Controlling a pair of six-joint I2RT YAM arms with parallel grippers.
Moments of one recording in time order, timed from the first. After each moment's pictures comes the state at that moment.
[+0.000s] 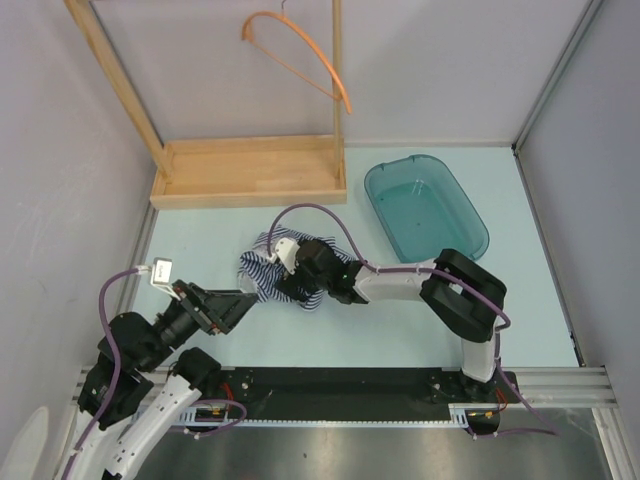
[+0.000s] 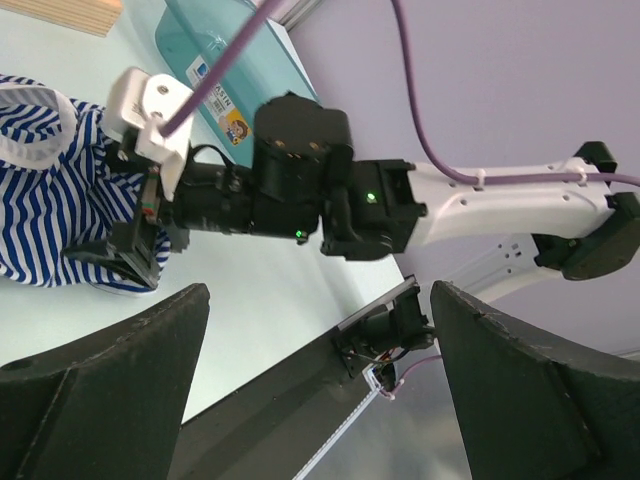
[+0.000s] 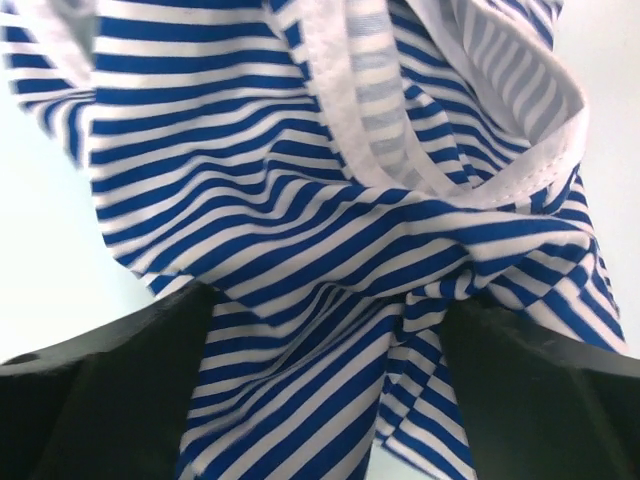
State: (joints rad) left arm -0.57 0.09 0.71 -0.66 0.14 -0.85; right arm 1.05 1.88 1.11 0.14 0.09 -0.19
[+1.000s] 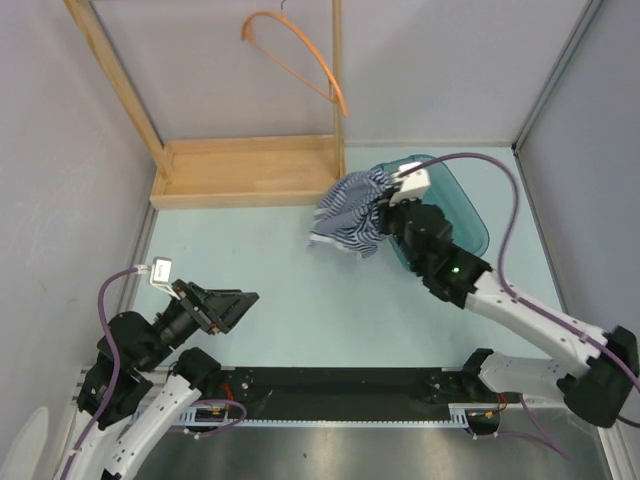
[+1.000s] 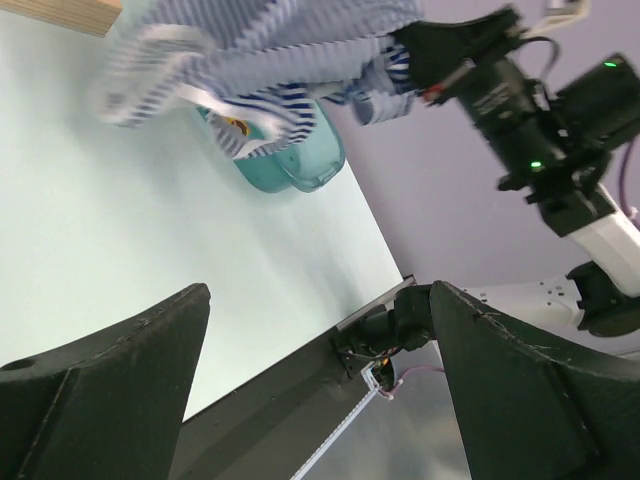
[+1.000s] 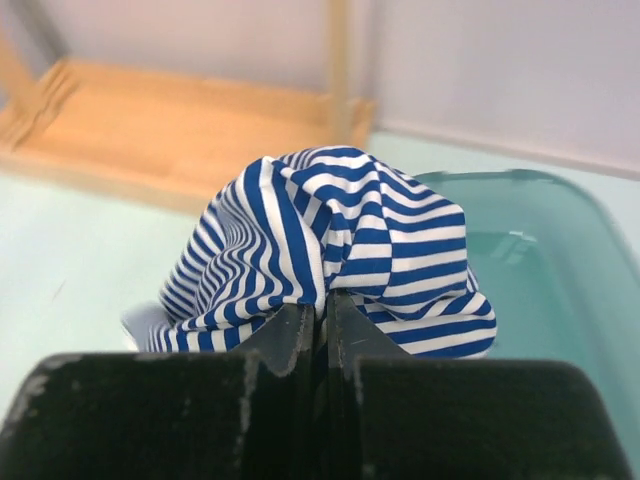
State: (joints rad) left arm -0.57 0.10 0.72 -0.67 0.14 -0.86; right arm 0.84 1.15 0.96 0.09 0.49 0.09
